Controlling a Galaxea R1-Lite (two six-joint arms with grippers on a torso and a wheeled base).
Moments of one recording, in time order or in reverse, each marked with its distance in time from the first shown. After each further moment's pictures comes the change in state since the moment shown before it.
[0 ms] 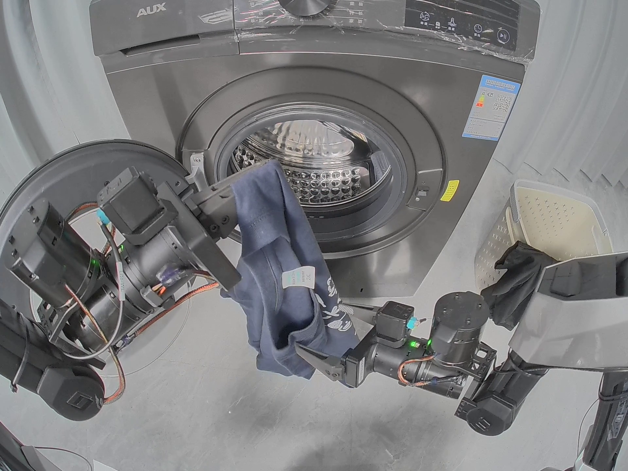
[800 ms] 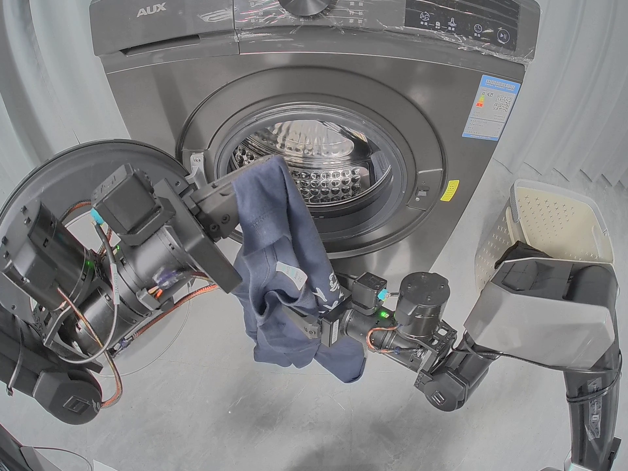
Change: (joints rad) left arm -0.026 -0.020 0.000 0.000 -0.001 -0.001; right arm -0.052 0.184 -0.314 0.018 -0.042 -0.008
